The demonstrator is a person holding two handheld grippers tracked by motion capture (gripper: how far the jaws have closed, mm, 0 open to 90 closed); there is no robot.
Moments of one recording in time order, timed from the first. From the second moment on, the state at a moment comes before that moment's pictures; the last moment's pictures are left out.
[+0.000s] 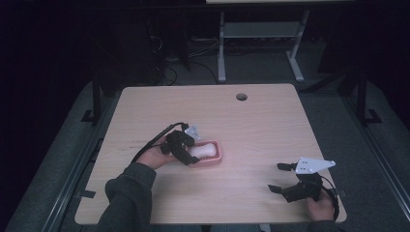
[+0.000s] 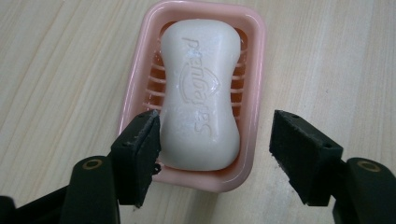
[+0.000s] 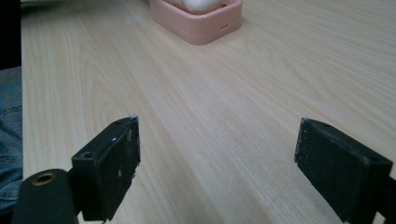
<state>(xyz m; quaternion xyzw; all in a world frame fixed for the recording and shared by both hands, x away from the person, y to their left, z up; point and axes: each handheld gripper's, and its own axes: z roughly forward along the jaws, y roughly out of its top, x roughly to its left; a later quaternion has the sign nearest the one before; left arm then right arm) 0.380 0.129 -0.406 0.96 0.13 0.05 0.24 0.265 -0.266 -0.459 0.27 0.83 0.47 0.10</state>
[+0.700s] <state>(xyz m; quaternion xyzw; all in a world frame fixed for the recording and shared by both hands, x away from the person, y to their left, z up) 0.364 0.144 -0.404 0.96 0.13 0.06 0.24 0.266 -0.266 -0.460 0.27 0.84 0.47 0.10</state>
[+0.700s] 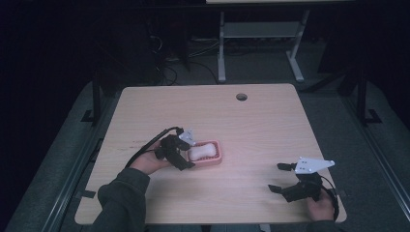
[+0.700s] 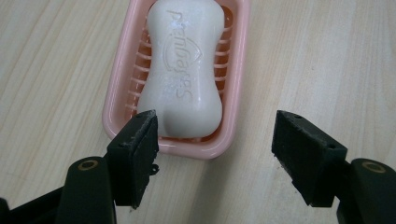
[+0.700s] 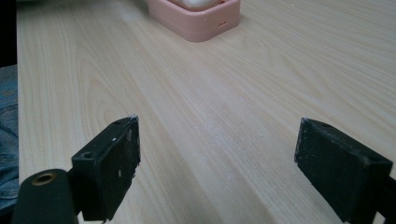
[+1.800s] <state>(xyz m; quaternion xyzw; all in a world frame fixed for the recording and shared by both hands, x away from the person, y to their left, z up) 0.348 0.172 -0.412 0.96 0.14 0.06 0.23 0.265 -0.265 -0.460 0.27 0.84 0.46 0.10</state>
